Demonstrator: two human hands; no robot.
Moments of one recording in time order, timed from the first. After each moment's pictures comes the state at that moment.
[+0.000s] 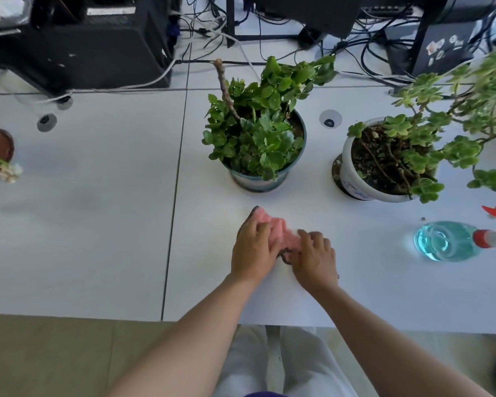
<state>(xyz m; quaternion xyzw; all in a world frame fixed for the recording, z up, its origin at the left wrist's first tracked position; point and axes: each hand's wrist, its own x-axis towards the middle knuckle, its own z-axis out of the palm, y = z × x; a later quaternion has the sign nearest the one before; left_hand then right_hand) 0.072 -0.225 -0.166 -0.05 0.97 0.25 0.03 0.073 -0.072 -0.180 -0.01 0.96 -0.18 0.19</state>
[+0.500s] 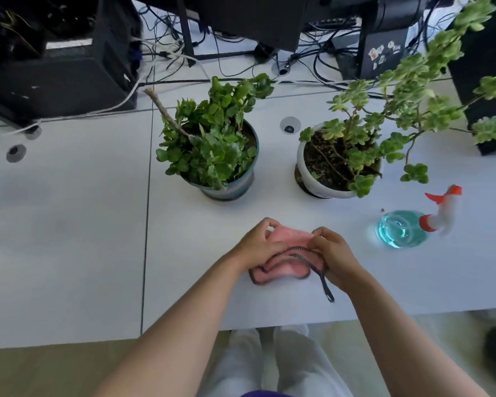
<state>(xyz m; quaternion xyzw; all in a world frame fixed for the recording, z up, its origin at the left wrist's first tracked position) 0.030 -0.178 -0.112 -0.11 0.76 0.52 0.39 0.041 0.013 -0.113 0.29 0.63 -0.66 0.28</state>
